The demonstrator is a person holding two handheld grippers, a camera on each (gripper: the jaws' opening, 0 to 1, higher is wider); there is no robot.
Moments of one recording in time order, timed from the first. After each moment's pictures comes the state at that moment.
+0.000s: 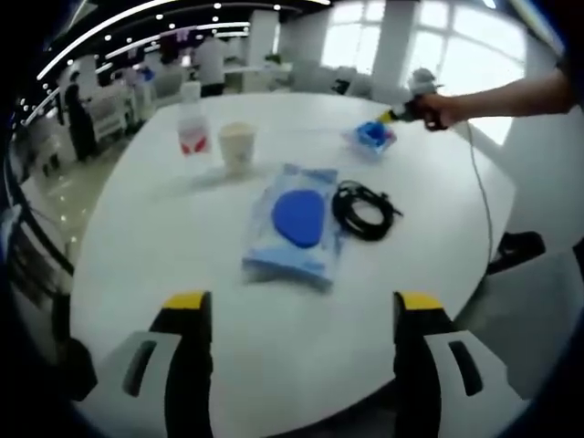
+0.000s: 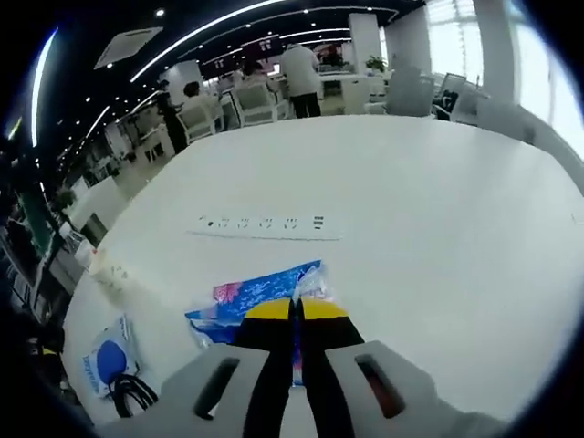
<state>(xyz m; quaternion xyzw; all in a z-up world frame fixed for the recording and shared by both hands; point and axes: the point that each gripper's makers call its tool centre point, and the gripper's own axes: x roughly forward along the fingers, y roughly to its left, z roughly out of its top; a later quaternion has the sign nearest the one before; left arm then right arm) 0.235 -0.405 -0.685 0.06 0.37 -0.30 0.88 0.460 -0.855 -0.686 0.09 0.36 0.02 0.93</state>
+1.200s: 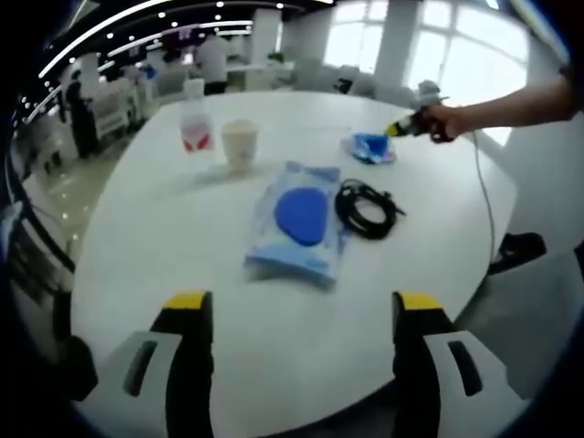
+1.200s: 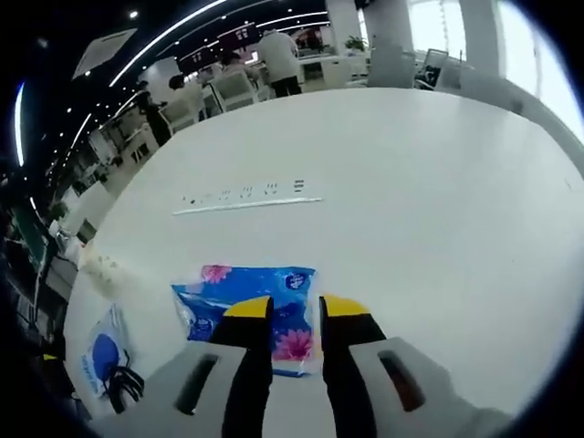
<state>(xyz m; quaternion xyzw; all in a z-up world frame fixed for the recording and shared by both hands) 0.236 -0.403 -0.686 0.06 0.37 -0.30 0.88 0.444 -0.867 -0.717 0.10 0.39 0.00 0.92</state>
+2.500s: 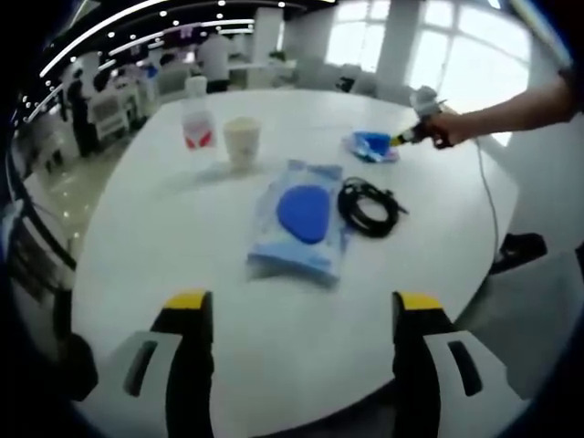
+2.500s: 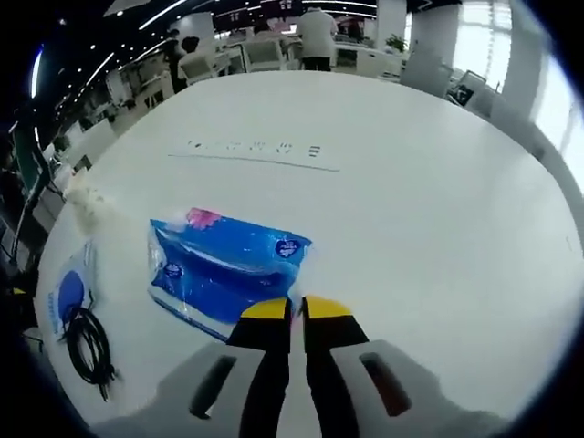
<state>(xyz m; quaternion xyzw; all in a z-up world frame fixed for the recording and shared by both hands) 0.235 -0.400 -0.689 0.06 0.38 -0.29 0.88 0.436 -0.871 -0.754 -0.01 0.44 0.04 0.90</state>
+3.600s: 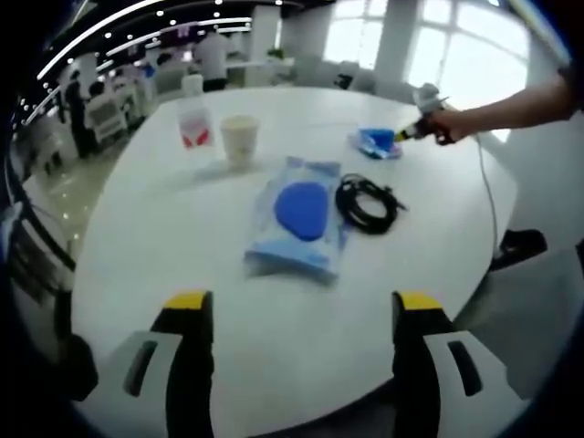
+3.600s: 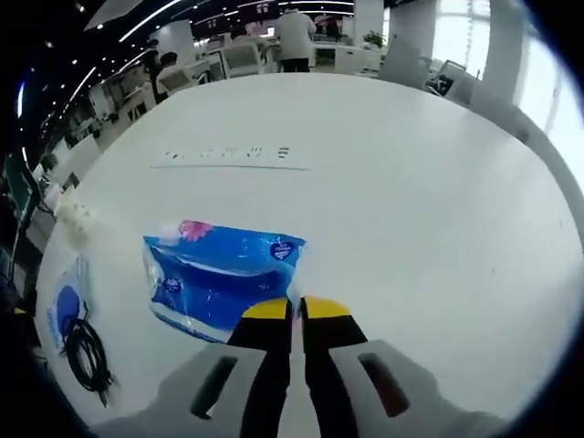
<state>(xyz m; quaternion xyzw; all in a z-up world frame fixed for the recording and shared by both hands) 0.233 -0.402 -0.692 0.06 0.38 -0.30 0.87 0.420 -0.888 -0.743 0.01 0.44 0.00 0.90</state>
